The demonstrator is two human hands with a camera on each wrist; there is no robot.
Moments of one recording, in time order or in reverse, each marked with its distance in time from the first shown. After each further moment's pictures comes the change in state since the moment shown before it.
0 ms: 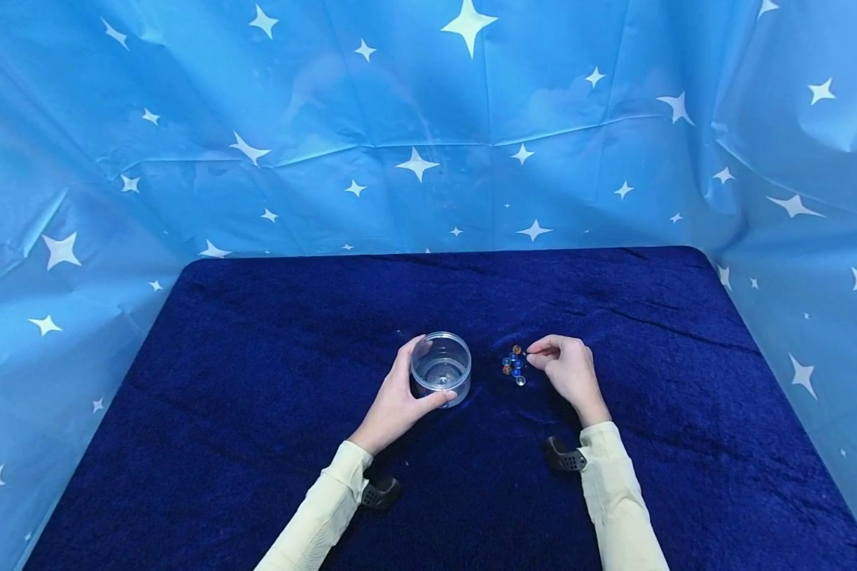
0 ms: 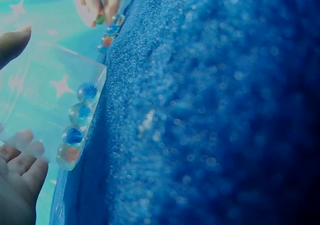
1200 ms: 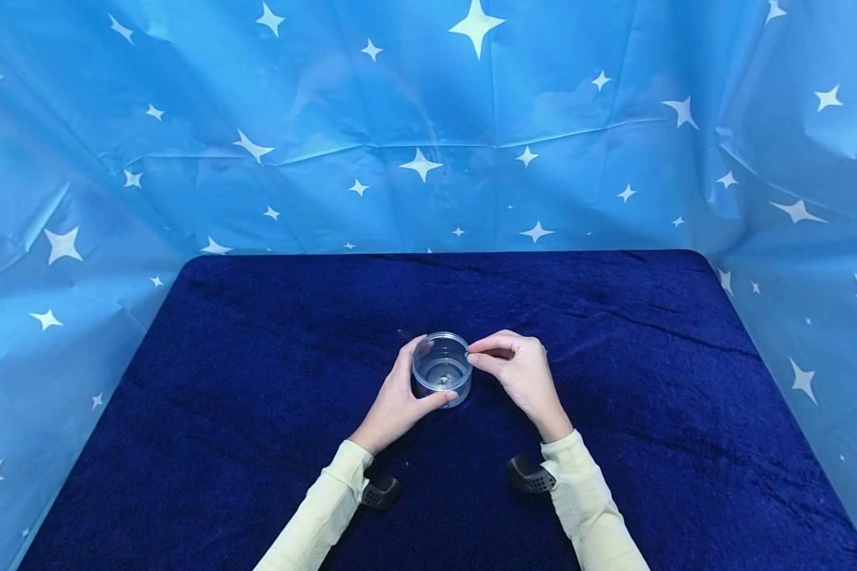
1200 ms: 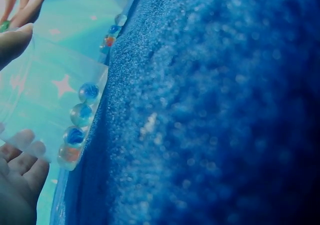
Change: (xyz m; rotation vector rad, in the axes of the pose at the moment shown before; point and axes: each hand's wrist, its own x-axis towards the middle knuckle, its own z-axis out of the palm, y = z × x) left_hand 0.000 -0.001 0.000 0.015 0.008 0.011; right_hand -0.018 -0.074 0.032 0.451 -0.071 -0.136
